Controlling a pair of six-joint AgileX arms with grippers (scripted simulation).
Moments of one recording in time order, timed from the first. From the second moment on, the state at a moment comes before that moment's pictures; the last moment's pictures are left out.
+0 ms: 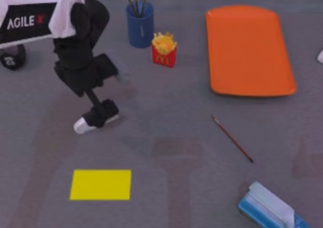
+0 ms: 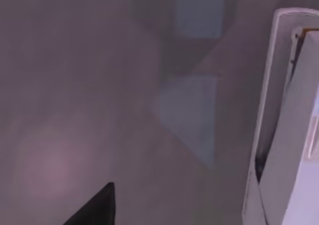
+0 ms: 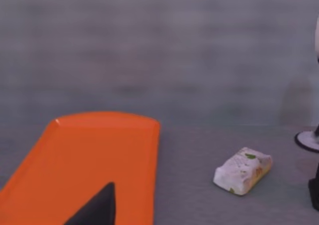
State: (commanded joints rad) left arm -0.32 2.22 1.62 -0.96 0.00 0.72; right arm 0.00 0.00 0.00 0.00 0.00 0.00
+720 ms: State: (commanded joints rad) left arm -0.32 2.26 1.56 -0.87 0.00 0.72; right arm 0.00 0.00 0.00 0.00 0.00 0.00
